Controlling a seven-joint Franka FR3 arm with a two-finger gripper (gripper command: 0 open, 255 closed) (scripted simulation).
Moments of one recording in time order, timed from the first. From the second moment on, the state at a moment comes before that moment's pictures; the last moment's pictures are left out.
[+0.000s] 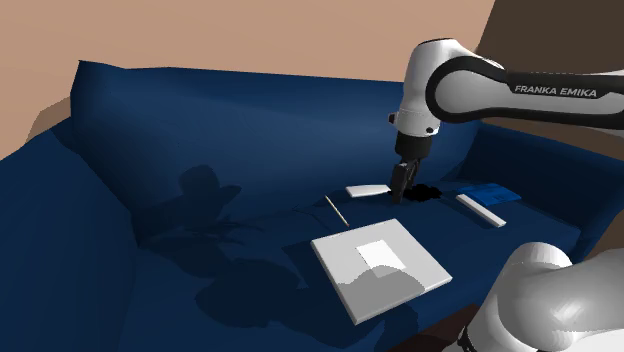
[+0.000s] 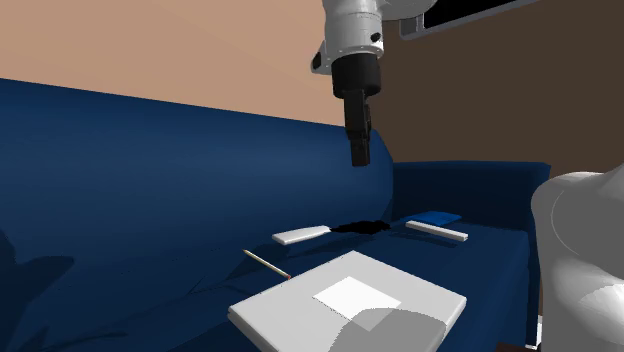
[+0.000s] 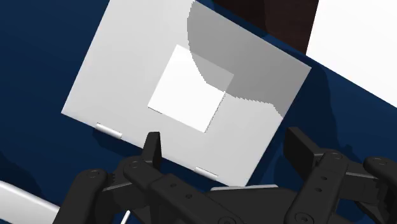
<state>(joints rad) 0.00 -0.75 0.04 -2.41 0.00 1.58 -0.12</state>
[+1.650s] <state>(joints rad) 0.05 -0.27 -0.53 -2.33 -0.18 2.13 -1.14</state>
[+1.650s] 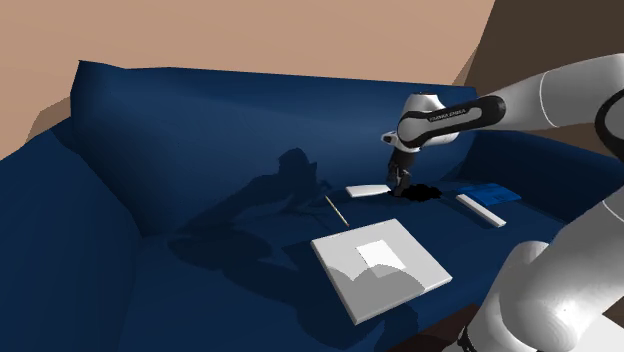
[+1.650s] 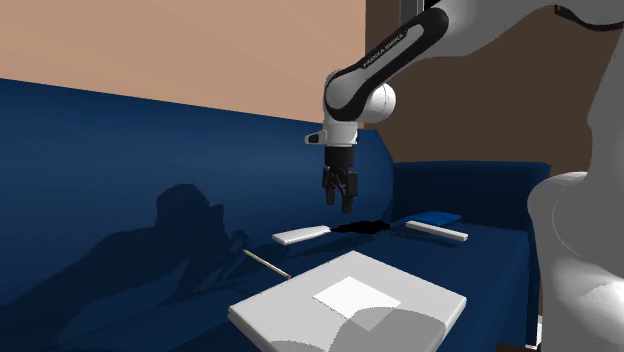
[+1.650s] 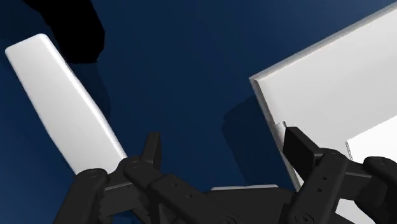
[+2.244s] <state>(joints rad) 0.06 0.13 -0.62 -2.06 0.12 2.25 -1.64</state>
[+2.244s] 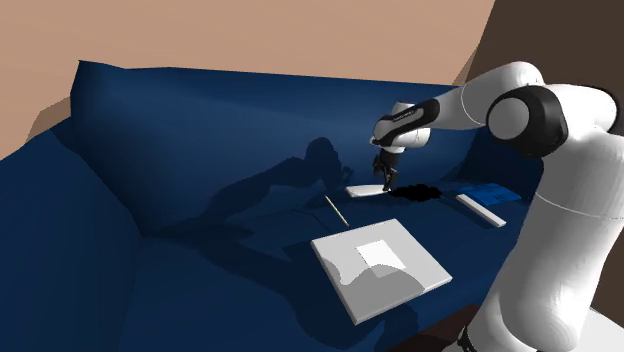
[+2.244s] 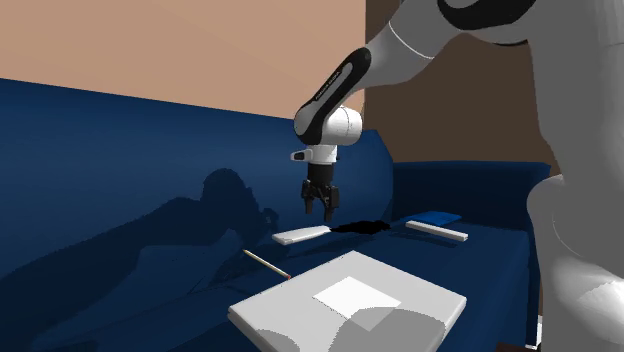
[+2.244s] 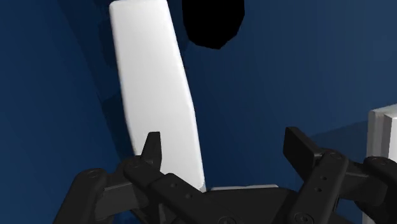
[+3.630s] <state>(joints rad) -0.03 0.38 -0.56 -1.91 0.31 2.31 -1.88</state>
